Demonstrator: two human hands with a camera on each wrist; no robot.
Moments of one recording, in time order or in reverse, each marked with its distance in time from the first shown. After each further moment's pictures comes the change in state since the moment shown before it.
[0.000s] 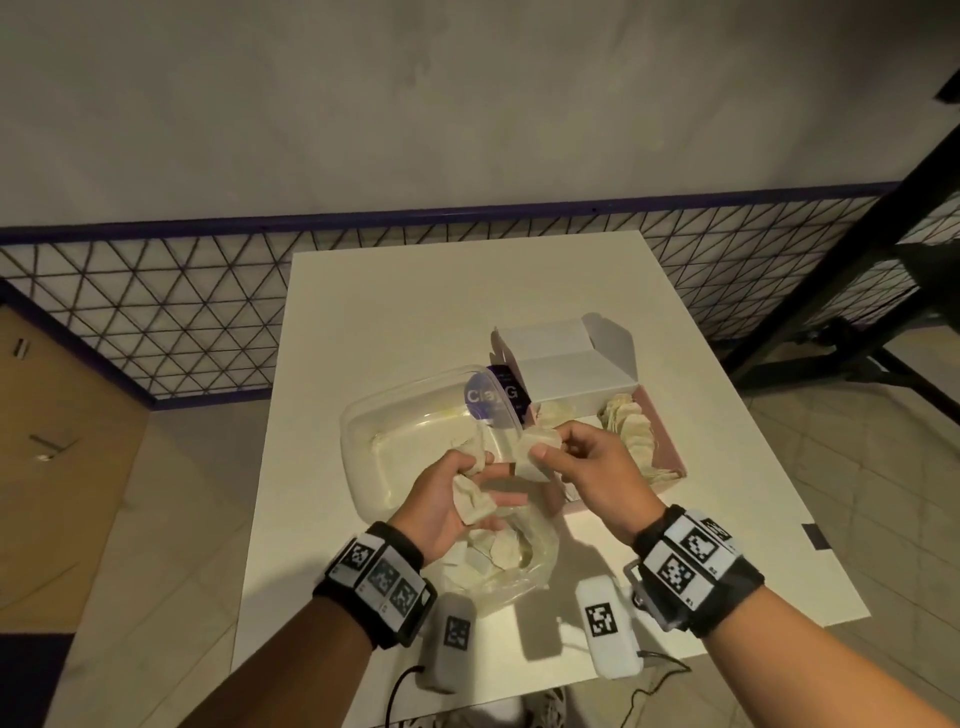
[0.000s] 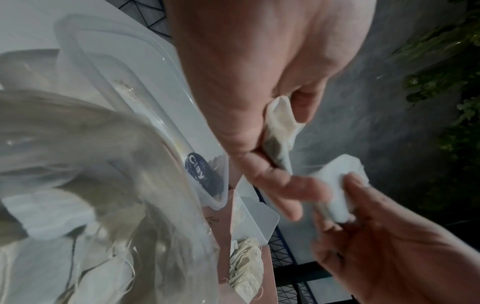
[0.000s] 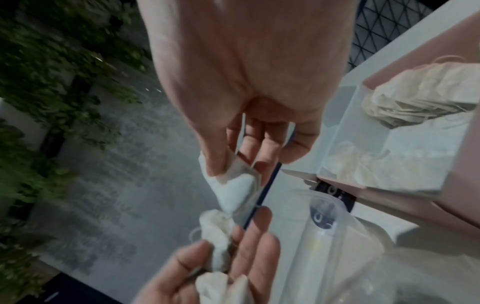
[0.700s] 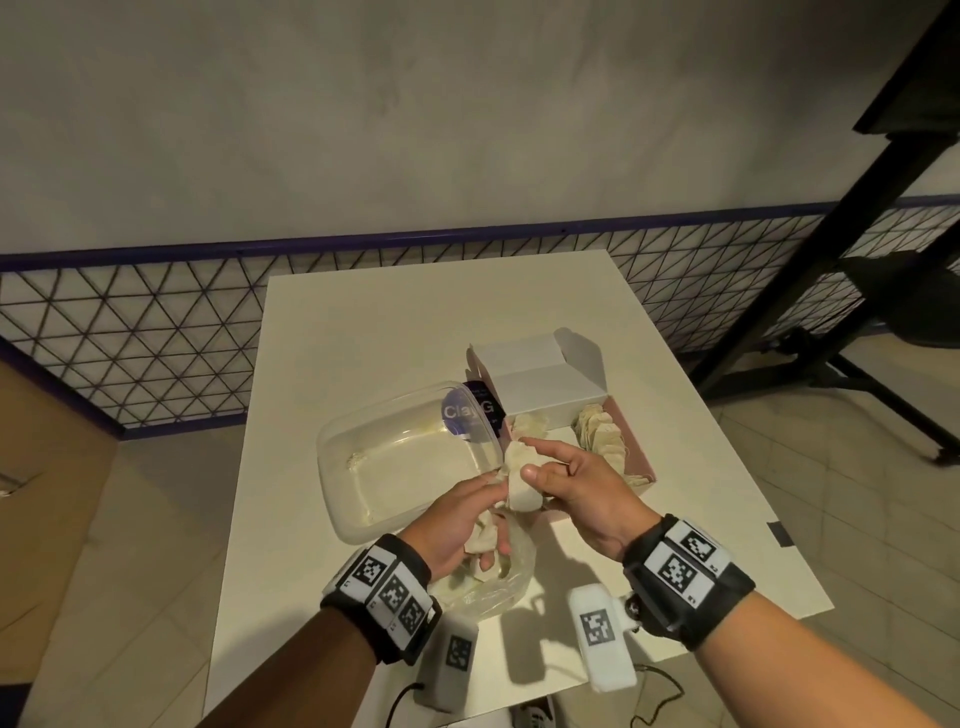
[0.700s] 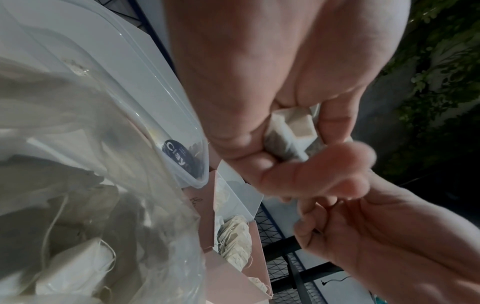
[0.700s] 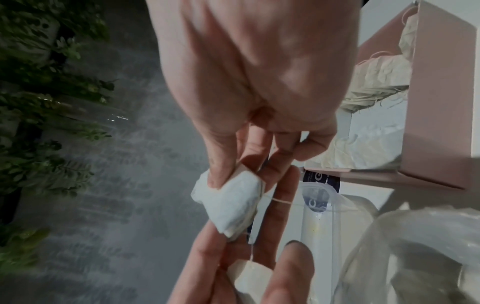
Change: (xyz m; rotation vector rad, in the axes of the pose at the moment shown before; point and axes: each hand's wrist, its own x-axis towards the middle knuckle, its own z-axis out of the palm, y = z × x) left_hand -0.005 -0.012 0.032 0.347 -0.201 0.020; right_hand -0.014 -0.001 -0.012 0.288 -0.039 0.223
